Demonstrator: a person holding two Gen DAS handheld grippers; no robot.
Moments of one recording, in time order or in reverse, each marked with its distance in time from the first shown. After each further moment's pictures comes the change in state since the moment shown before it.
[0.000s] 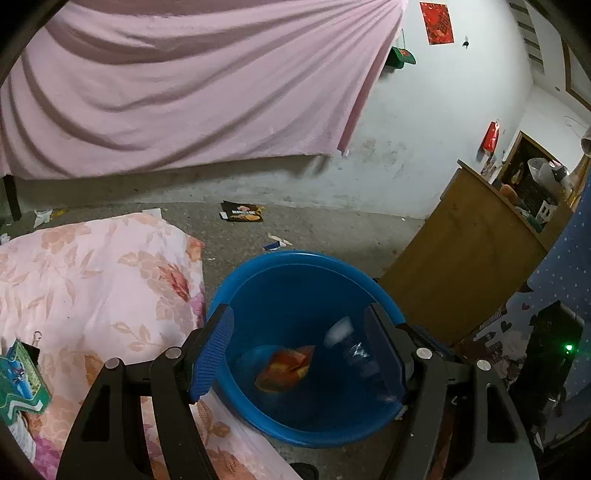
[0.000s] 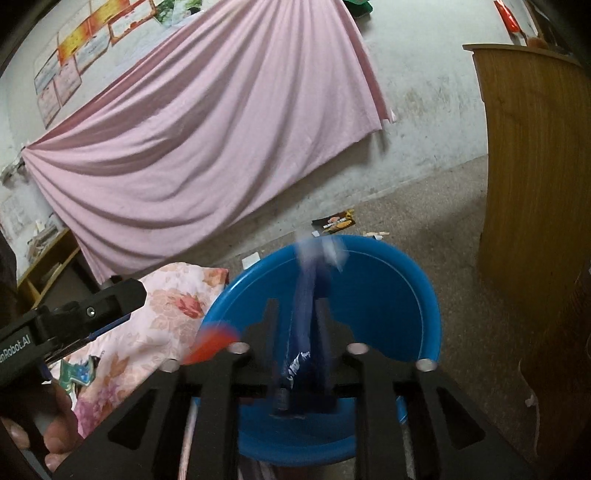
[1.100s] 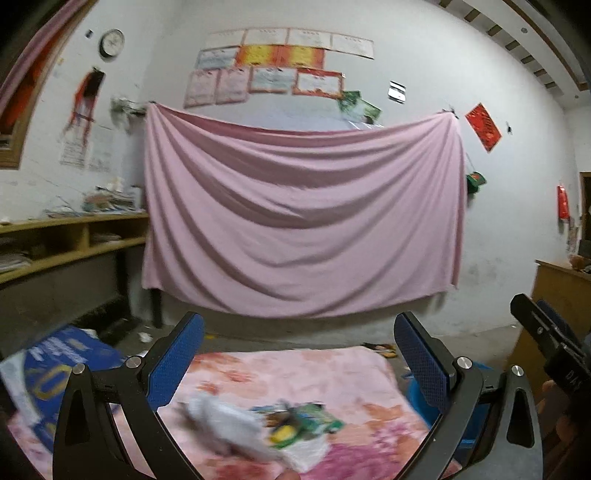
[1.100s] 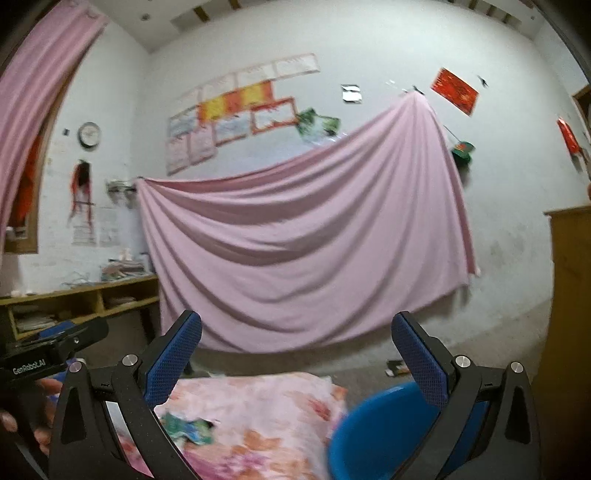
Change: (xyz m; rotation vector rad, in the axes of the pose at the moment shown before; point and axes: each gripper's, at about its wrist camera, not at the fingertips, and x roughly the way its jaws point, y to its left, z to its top) left arm -0.264 0.086 -0.094 0.072 -0.634 0.510; right arm -0.105 0.153 -0.020 -0.284 -0.548 0.292
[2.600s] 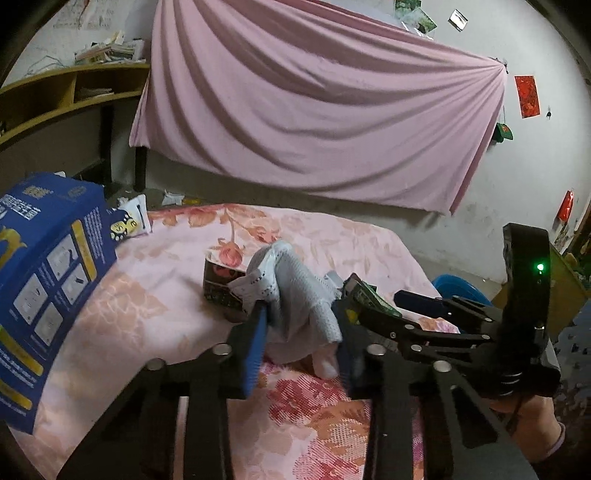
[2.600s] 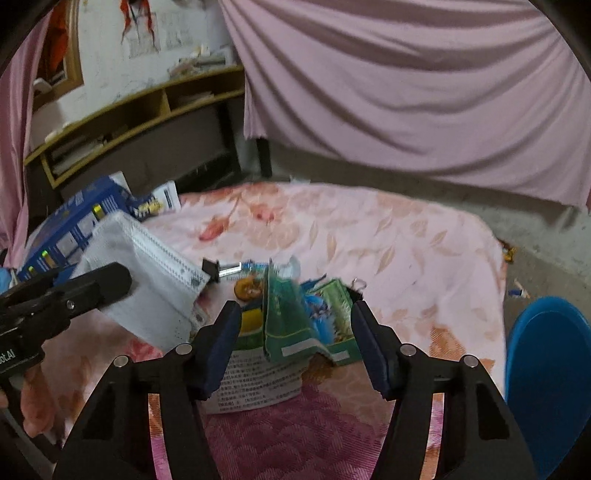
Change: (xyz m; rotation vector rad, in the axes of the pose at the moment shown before) left arm 0.078 0.094 -0.089 -0.219 0.523 -0.127; right arm 0.153 0.126 -0.124 -0.208 0.851 0.320
